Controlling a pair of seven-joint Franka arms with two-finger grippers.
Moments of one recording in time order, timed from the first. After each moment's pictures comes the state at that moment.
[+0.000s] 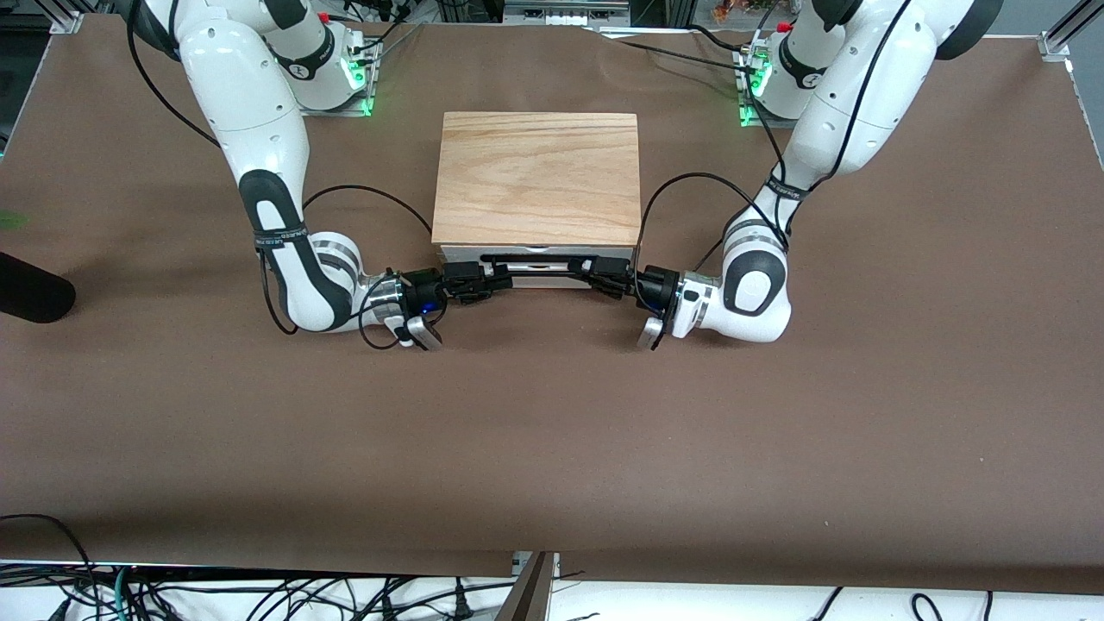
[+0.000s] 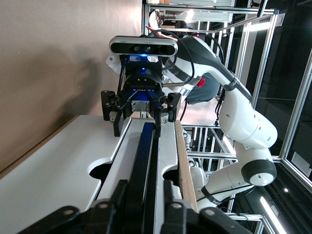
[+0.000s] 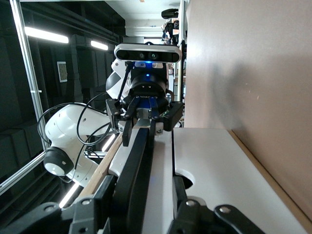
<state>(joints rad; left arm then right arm) -0.23 0.79 -0.15 -1.75 -1.57 1.71 0.92 0.37 0.82 -0.08 -1.82 1.73 1.53 -1.08</state>
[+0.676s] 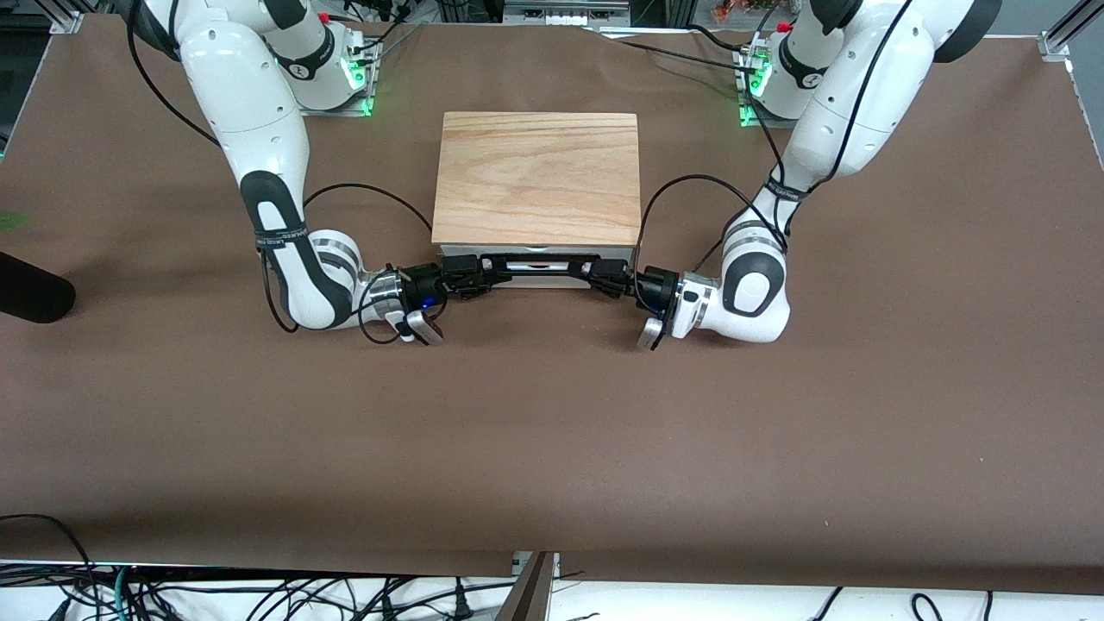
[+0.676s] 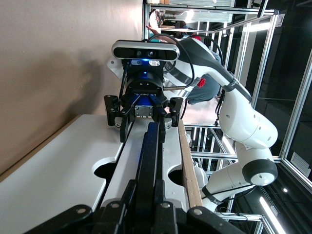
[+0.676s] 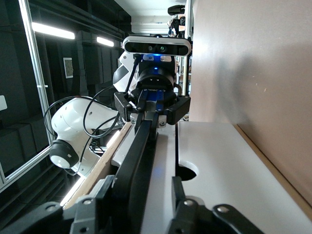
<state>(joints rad) -0.23 0.80 -0.15 -1.75 -1.57 1.71 0.93 0.37 0.82 -0.08 -1.83 1.73 1.50 -1.10</state>
